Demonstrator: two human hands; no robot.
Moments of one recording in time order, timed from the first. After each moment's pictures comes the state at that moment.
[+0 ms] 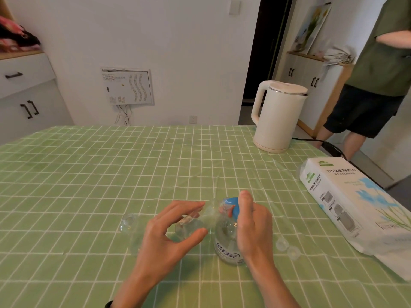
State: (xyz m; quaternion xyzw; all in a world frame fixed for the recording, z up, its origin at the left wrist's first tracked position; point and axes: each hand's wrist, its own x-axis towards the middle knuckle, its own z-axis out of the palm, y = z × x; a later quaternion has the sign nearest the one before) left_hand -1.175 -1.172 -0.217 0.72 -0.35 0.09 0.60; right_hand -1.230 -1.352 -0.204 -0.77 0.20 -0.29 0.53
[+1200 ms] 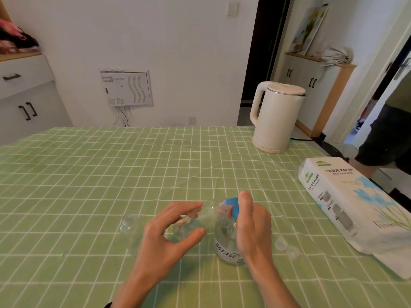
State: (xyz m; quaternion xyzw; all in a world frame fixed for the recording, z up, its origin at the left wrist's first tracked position) left_hand -1.178 -1.171 -0.213 0.71 -0.34 0.08 0.61; right_hand -1.230 -1.350 -0.201 -0.77 0.20 -0.29 0.54
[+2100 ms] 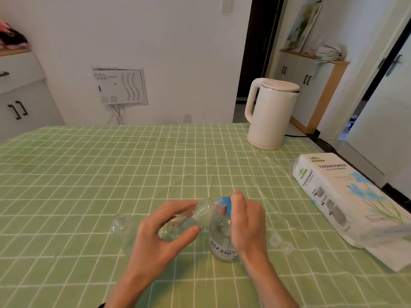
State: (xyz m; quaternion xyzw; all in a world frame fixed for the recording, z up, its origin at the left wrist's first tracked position) left_hand -1.179 -1.172 -0.213 0.70 -0.34 0.07 0.63; right_hand -1.231 -1.350 -0.198 -0.77 0.18 -0.31 0.52
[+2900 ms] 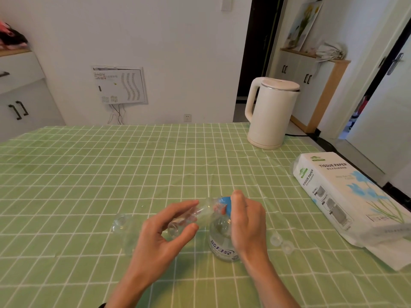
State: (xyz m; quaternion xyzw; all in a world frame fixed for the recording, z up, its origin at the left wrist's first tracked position) left_hand -1.180 -1.173 -0.215 0.72 -0.33 0.05 0.61; right_hand -1.231 -1.350 -0.200 -0.77 0.17 -0.32 0.52
